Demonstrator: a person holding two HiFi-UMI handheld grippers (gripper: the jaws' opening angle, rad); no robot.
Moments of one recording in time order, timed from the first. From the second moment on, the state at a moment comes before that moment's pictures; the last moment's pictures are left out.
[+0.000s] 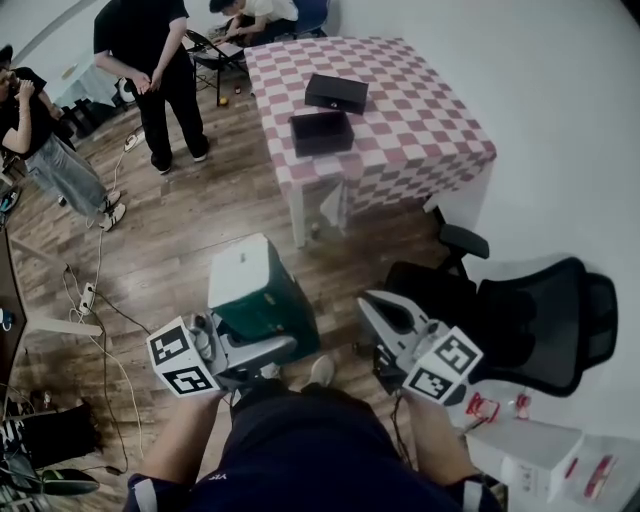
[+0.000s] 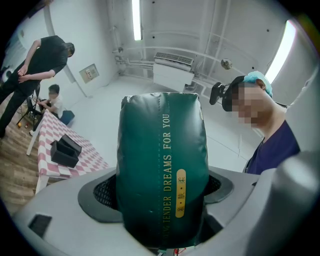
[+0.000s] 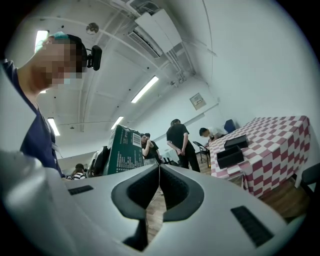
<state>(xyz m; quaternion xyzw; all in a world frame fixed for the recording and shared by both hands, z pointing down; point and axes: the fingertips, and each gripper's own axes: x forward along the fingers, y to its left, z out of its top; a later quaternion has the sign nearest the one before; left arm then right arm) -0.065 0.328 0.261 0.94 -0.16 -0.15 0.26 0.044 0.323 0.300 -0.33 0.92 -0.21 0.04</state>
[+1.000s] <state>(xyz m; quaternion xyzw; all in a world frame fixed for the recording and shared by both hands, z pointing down) -0.022 0.234 0.289 0.94 -0.17 -0.15 0.26 0.114 0.244 0.326 -0.36 0.91 -0.22 0.03</state>
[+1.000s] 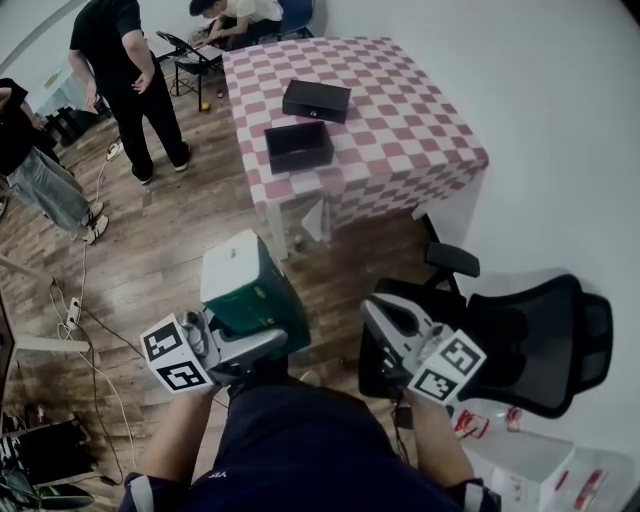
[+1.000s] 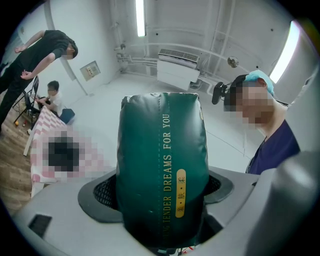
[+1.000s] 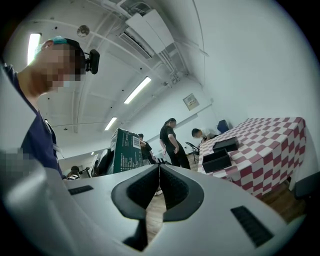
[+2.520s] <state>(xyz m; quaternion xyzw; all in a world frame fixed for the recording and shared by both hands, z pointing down) -0.113 -0.167 0.329 0.94 -0.13 -0.10 0.30 0.016 -0.125 0.353 -0.42 0.86 -0.27 -0.01</state>
